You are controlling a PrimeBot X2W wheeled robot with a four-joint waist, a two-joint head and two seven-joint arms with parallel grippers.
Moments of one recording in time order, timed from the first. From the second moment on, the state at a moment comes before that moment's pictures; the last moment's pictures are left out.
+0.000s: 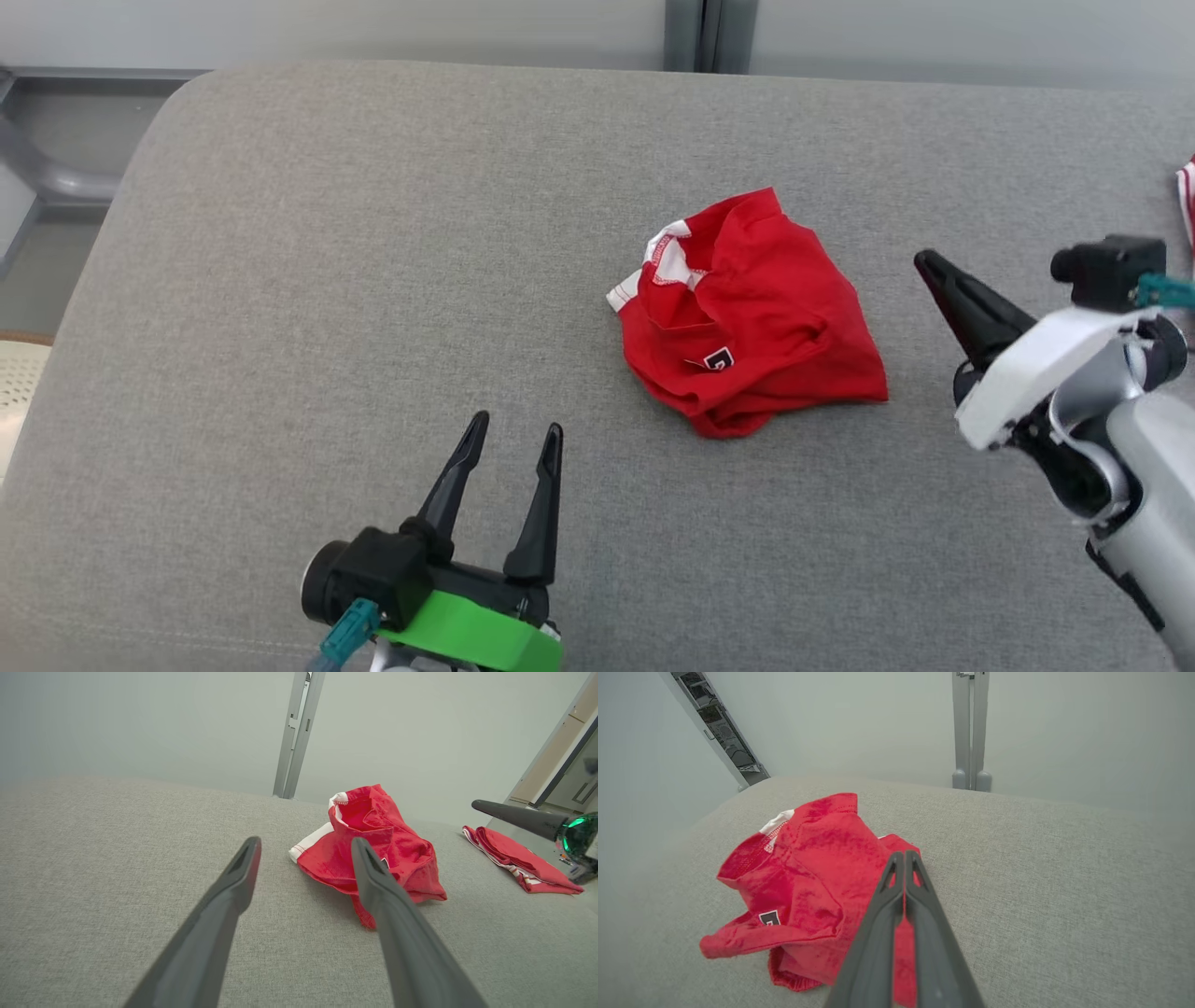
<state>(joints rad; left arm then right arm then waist) -0.04 0.05 -0.42 0.05 -0.35 -0.03 -0.26 -0.43 -0.51 0.41 0.23 0.73 0.13 0.03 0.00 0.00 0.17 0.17</state>
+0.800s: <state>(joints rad) -0.13 0.05 -0.53 0.08 -0.39 -0.02 -0.26 -0.74 -0.55 0.47 0.47 1.45 0.13 0.65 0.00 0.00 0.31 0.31</state>
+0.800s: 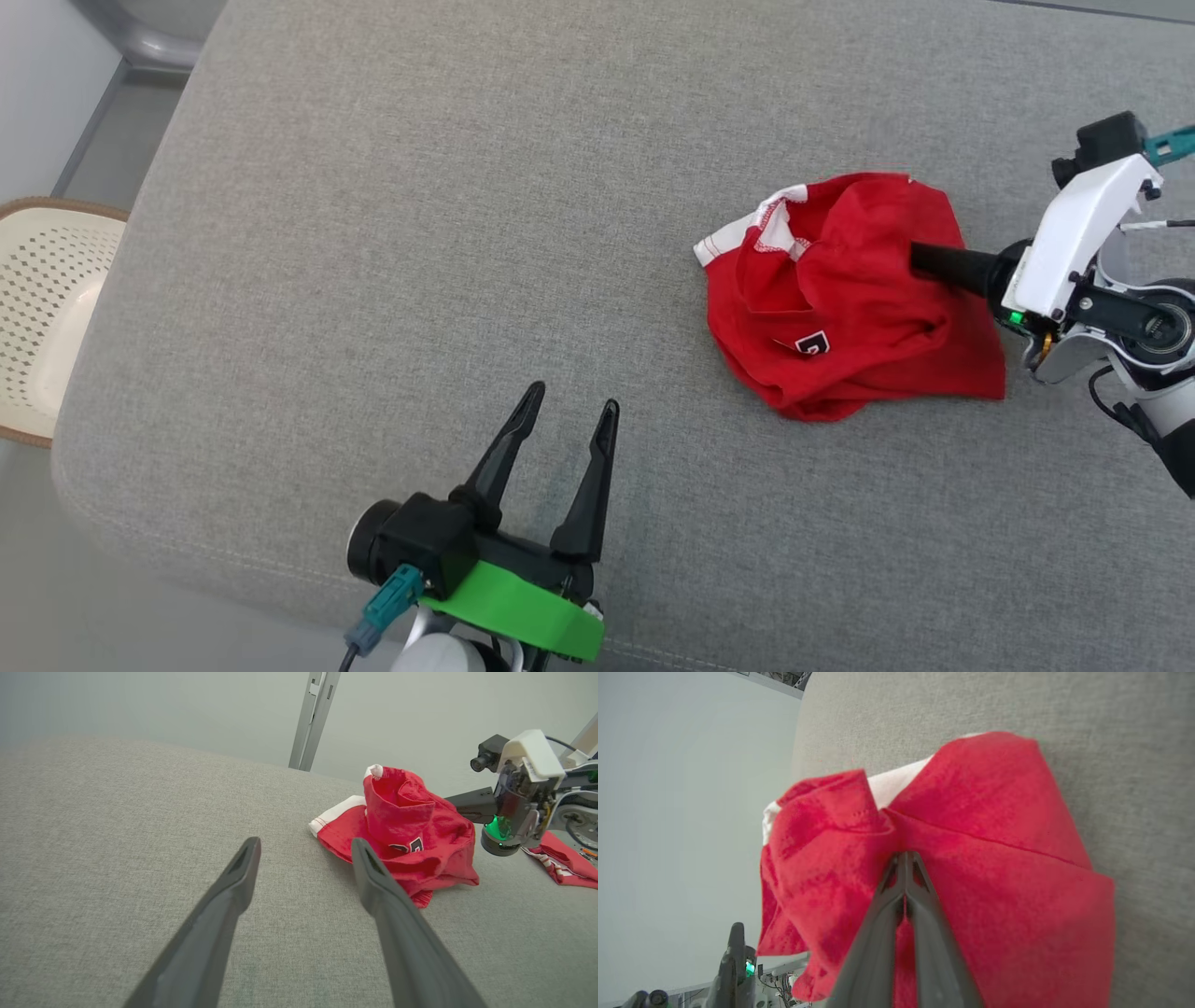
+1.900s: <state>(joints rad) -0.11 0.05 -0.52 0.07 -0.40 -0.02 -0.26 -0.55 -0.64 0.50 0.31 1.29 0.13 0.36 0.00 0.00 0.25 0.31</state>
